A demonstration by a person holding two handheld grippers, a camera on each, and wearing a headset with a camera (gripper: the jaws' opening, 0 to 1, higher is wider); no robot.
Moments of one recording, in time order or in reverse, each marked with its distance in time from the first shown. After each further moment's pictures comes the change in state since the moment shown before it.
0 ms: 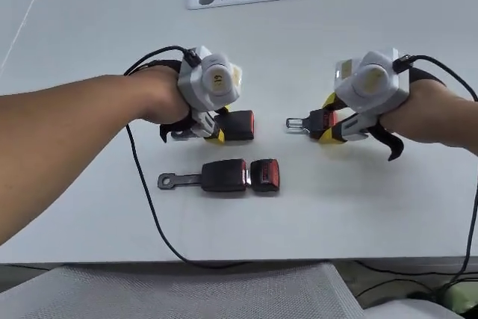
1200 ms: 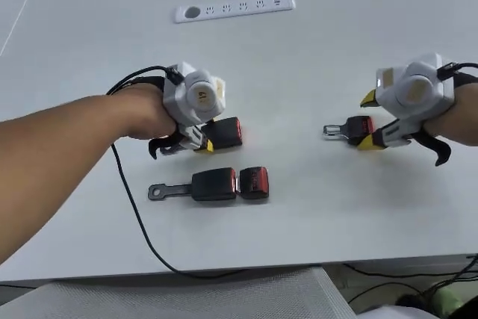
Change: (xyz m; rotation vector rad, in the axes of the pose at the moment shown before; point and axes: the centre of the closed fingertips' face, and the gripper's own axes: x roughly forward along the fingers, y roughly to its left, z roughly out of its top) left arm -0.003 0.003 -0.007 -0.016 -0.013 0.087; right arm -0.047 -0.011 -0.047 0.029 0.036 -0.124
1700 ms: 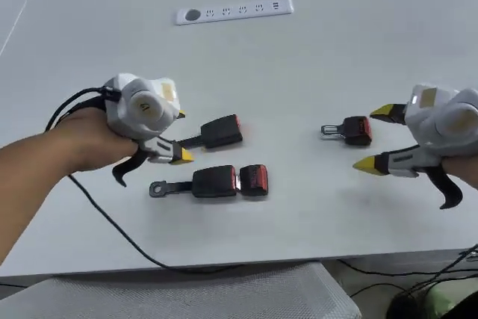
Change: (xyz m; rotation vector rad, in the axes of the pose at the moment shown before) left arm -0.072 -0.033 -0.028 -0.212 -0.188 0.177; right arm -0.049 0.055 0.020 0.171 -0.150 -0.089
